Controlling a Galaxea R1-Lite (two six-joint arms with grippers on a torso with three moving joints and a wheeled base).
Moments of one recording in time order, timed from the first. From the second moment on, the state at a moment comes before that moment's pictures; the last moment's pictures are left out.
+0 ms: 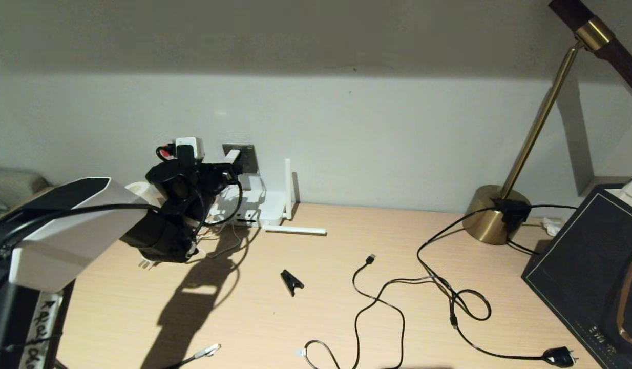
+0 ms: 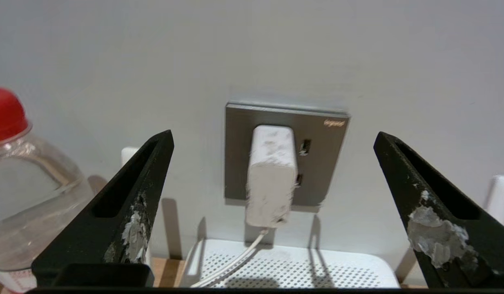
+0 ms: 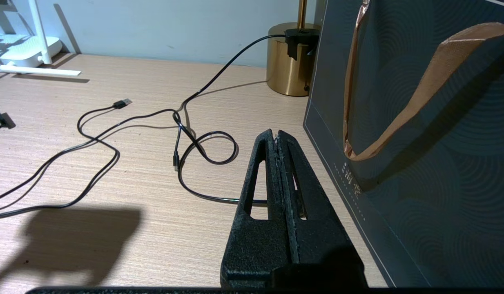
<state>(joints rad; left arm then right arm) -0.15 2.36 -1.34 -1.35 0.08 0.02 -0.01 0.00 0.00 -0.09 0.01 0.00</state>
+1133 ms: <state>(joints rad) -0.44 1.21 -0.63 -0.68 -0.06 -0.49 -0.01 0.00 0.00 -0.09 0.01 0.00</state>
